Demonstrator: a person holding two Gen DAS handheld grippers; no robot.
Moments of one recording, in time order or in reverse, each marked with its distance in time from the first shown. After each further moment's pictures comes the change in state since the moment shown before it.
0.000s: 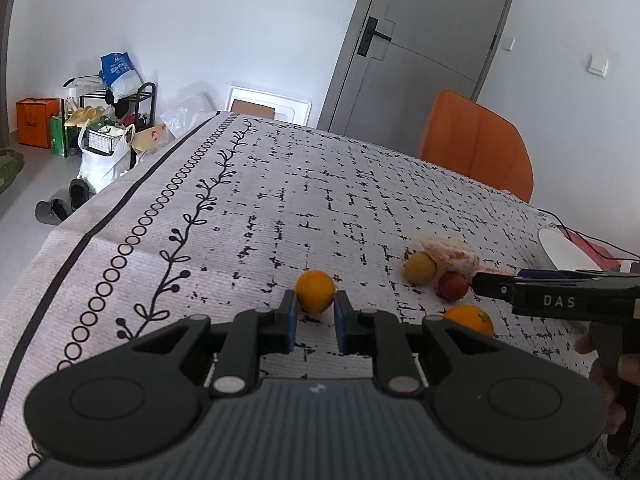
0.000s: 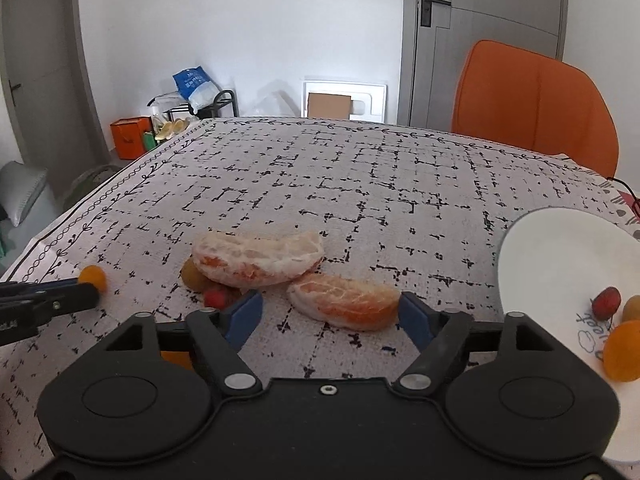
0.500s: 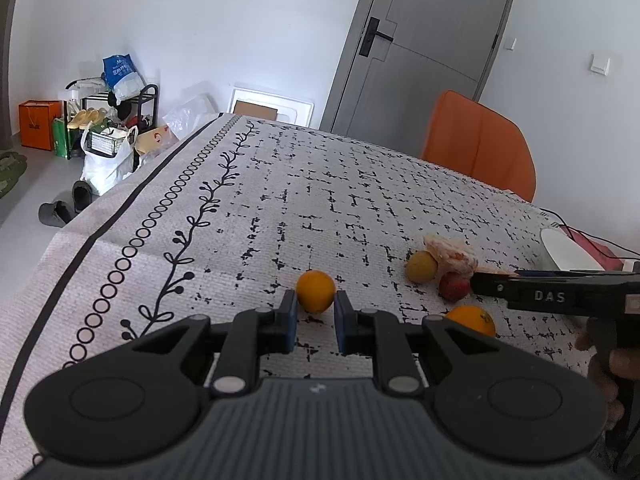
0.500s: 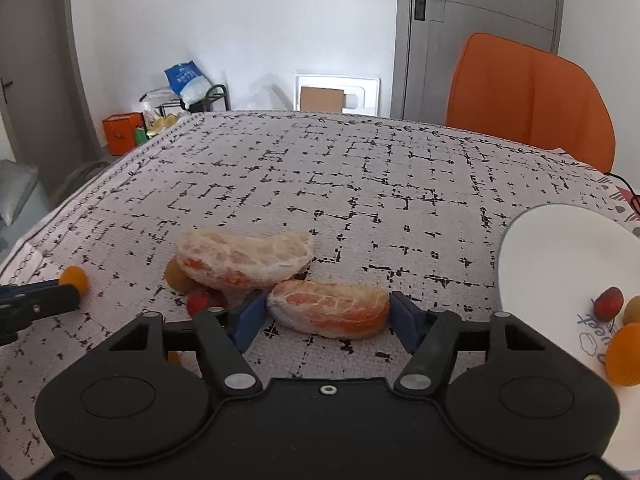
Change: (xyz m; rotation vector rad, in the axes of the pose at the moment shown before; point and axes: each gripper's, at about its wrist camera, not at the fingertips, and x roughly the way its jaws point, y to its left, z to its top) left arm -0.003 -0.003 -0.001 0.014 -0.003 0.015; right arm 0.004 -0.004 -0.001 0.013 0.013 -0.011
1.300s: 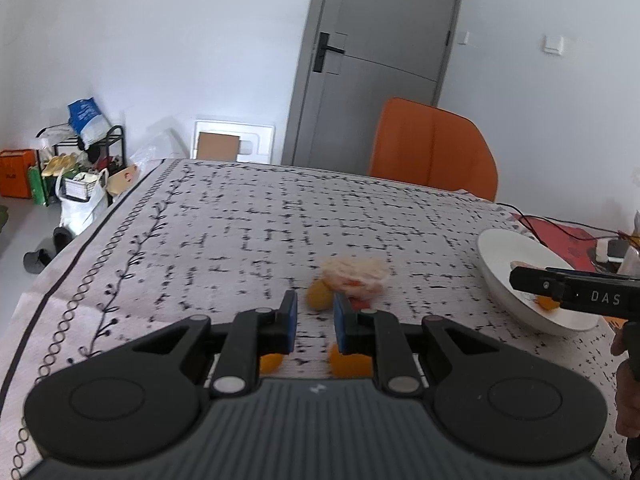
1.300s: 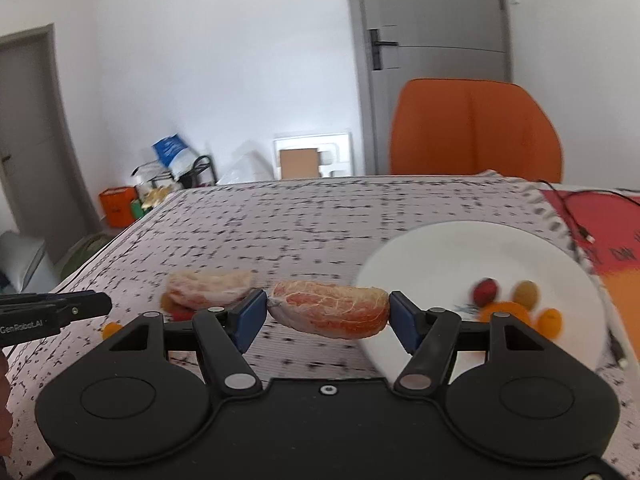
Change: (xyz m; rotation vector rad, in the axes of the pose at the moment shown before) left arm -0.021 -0.076 0.014 0.128 -0.050 -0.049; right arm -0.087 -0.070 -0.021 0.137 -0.179 -0.013
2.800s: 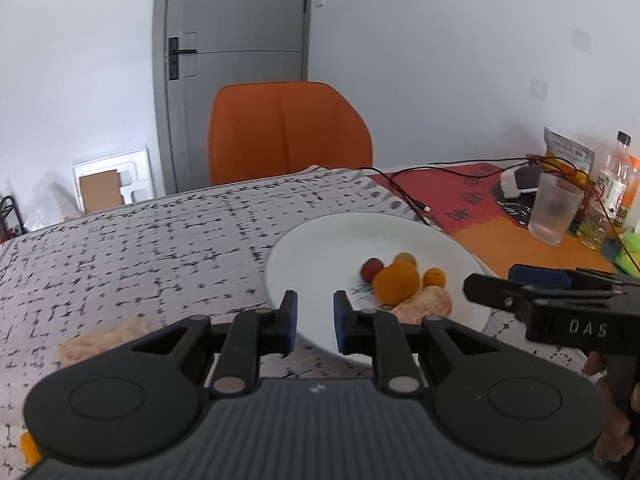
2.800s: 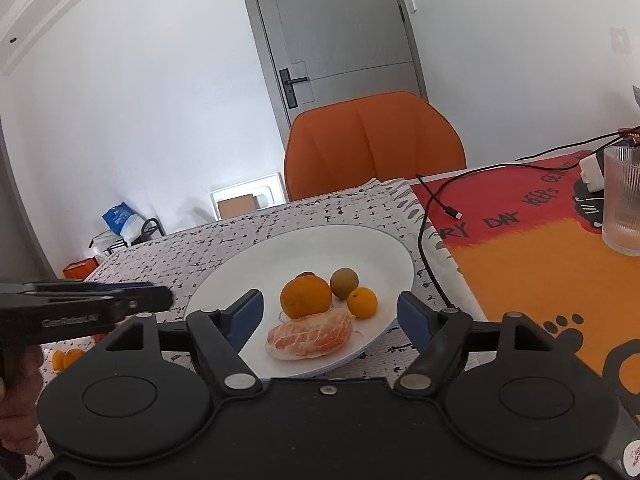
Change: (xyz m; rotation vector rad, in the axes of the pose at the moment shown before) left arm 0.060 -0.176 0.010 0.294 0.043 -0.228; right arm -0.059 -0.117 -0.038 0.183 -0.126 -0.104
